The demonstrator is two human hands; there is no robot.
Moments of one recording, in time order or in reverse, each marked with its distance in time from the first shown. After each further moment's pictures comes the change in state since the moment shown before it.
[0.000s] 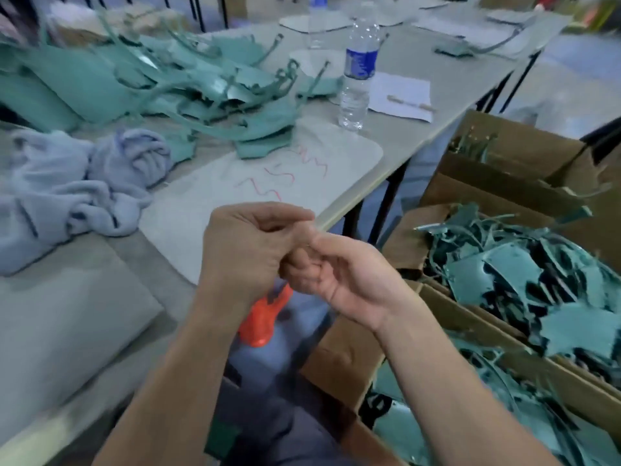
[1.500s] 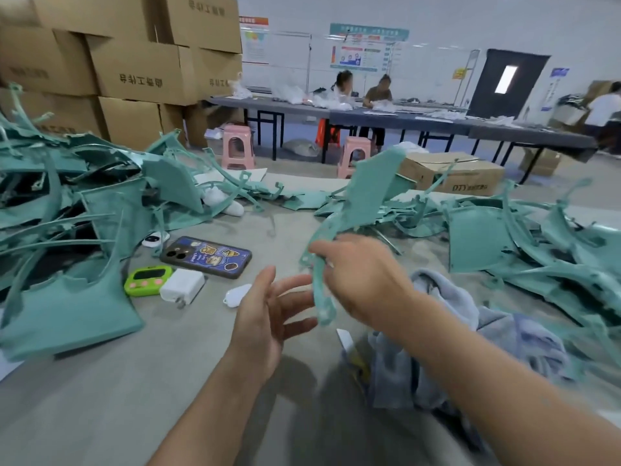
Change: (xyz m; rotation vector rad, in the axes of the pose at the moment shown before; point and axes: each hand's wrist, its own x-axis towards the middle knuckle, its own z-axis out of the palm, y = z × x) left_hand -0.001 -0.004 -0.401 -0.489 0.807 -0.002; right_hand 0.330 0.098 0.346 -1.877 -0.622 -0.837
